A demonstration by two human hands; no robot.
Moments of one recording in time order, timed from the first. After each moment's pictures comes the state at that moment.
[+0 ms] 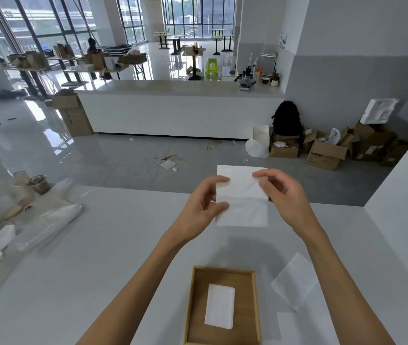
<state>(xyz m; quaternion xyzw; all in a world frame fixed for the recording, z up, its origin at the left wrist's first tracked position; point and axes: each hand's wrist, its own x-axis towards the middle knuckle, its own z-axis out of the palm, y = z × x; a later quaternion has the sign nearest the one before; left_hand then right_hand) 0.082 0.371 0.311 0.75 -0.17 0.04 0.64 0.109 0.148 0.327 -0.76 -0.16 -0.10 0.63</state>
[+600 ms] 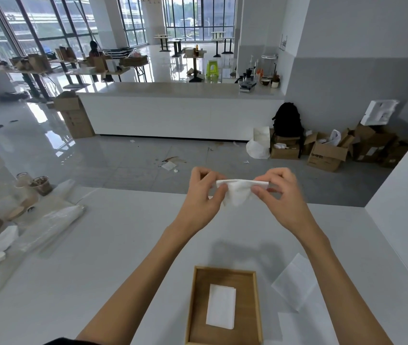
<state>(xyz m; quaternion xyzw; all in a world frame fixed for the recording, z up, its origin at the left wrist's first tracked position) 0.088 0.363 0.331 0.84 -0.13 0.16 0.49 0.102 0.154 0.331 -0.84 -0.17 -0.15 0.50</state>
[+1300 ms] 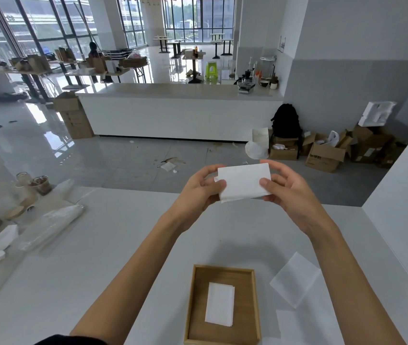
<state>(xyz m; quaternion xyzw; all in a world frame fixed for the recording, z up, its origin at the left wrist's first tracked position) 0.080 0.368 0.352 0.63 -0.08 -0.08 0.77 0.097 0.139 0.346 -0.70 -0.09 0.02 0.71</state>
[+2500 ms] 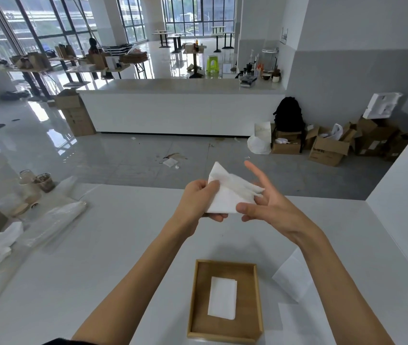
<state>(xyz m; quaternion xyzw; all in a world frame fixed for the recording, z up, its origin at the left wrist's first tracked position) 0.068 0.361 0.340 0.72 0.04 -0.05 0.69 0.076 0.162 0.326 -0.71 -0.16 0.14 0.67</state>
